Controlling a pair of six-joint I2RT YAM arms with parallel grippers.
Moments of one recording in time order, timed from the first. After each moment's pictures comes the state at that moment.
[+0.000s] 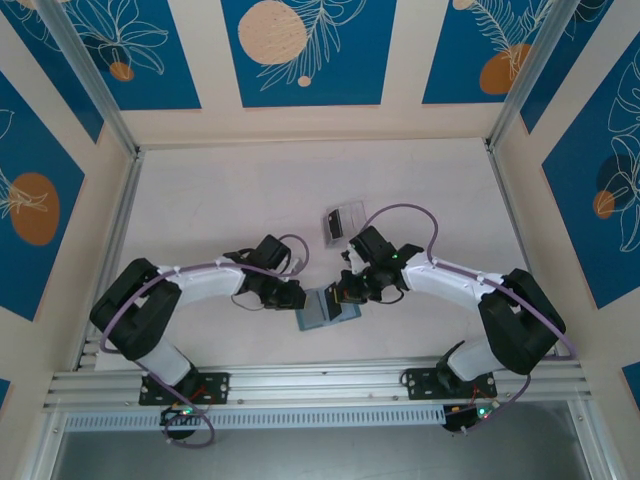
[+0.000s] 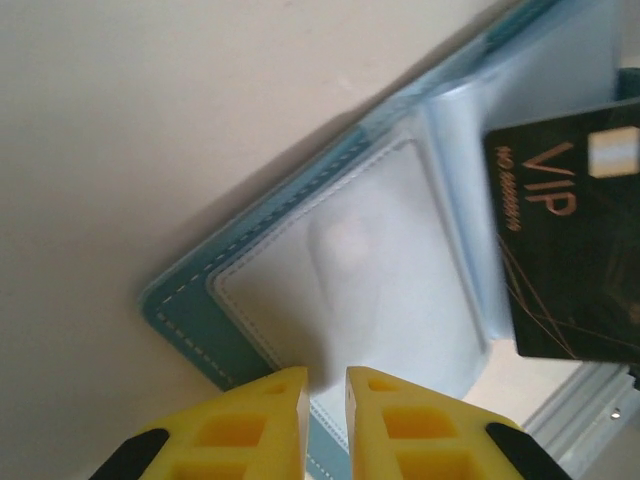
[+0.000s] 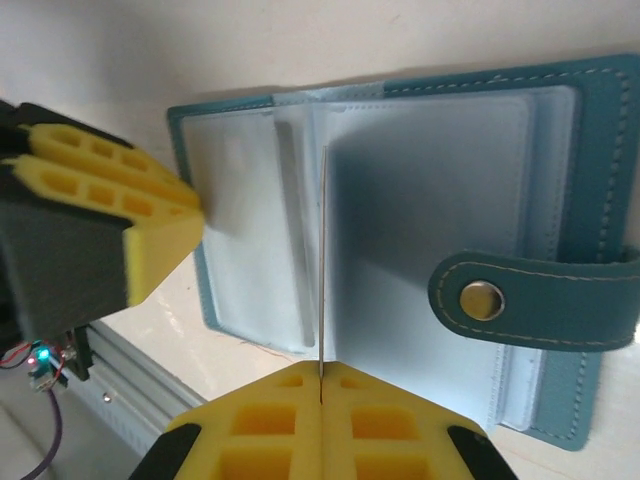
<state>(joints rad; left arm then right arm) -0.70 1.60 0.77 -0.37 0.47 -0.57 0.67 1.44 0.78 -0.51 -0.47 0.65</state>
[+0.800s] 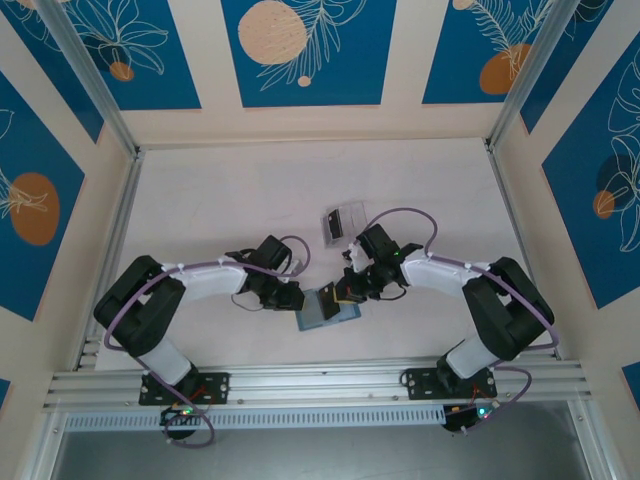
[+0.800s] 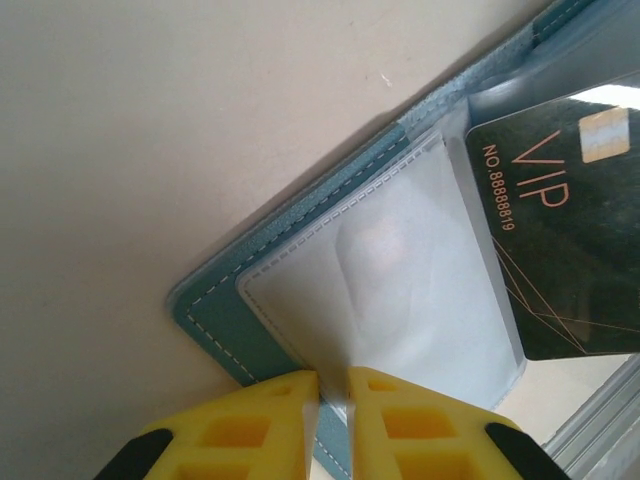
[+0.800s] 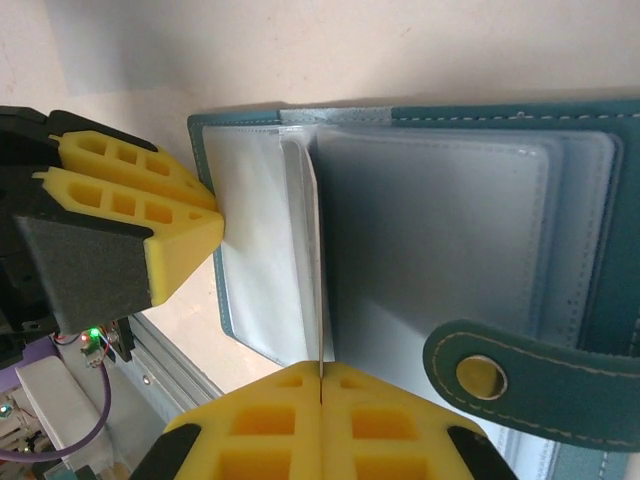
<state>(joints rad) -0.70 1.62 0.78 -0.38 0.45 -0.53 0.60 1.53 0.75 -0.40 -0.63 0.61</state>
